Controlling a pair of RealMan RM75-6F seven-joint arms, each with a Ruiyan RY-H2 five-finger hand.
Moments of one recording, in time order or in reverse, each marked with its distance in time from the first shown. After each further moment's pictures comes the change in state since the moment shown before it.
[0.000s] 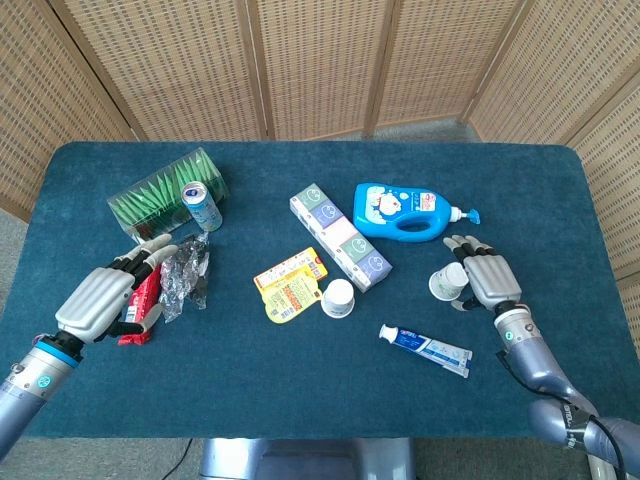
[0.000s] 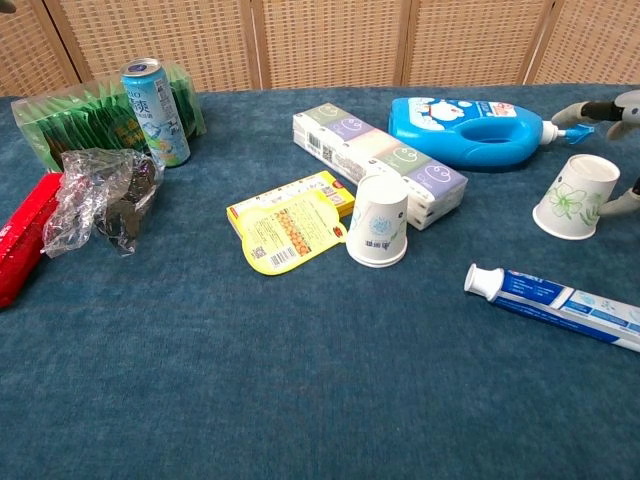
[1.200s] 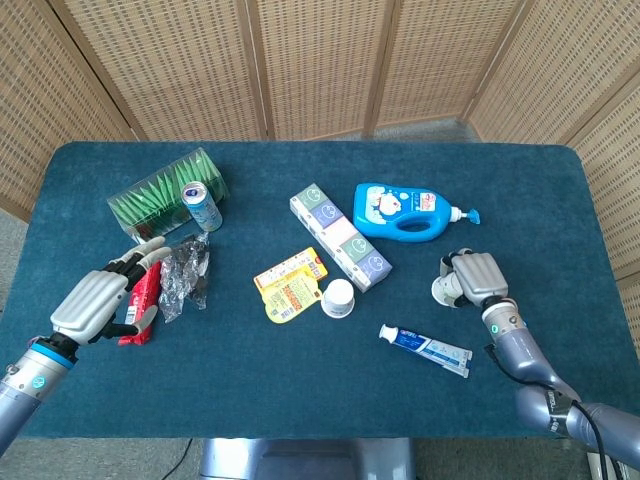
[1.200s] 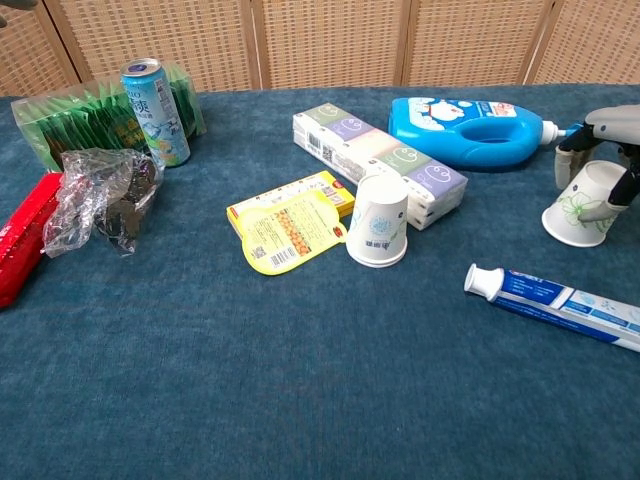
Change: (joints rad) left arm 0.041 -0.014 -0.015 0.043 0.032 -0.016 -0.058; right arm 0.078 -0.042 -0.039 0.040 0.101 -0.033 -0.107
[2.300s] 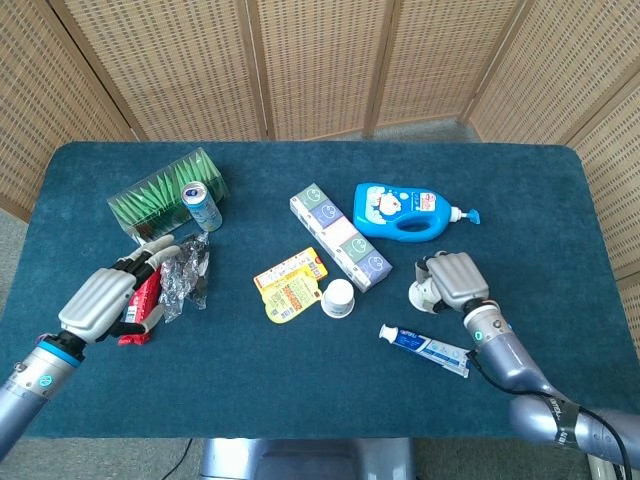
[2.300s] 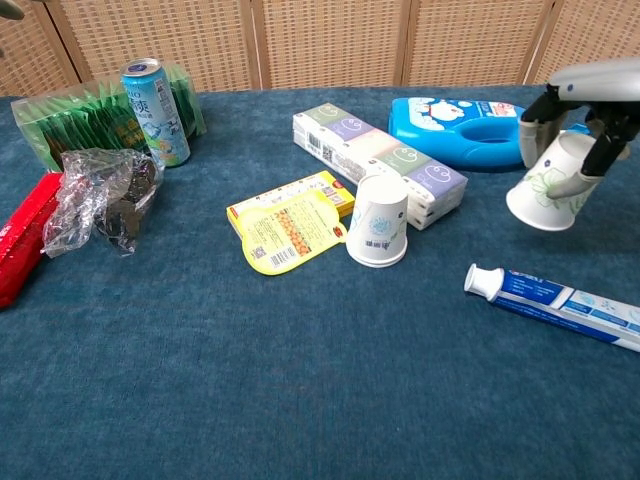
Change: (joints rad) left arm -0.006 -0.019 -0.020 -0.001 0.015 -0.006 0.015; right arm 0.097 0.170 0.016 -0.389 0.188 0.049 -0.217
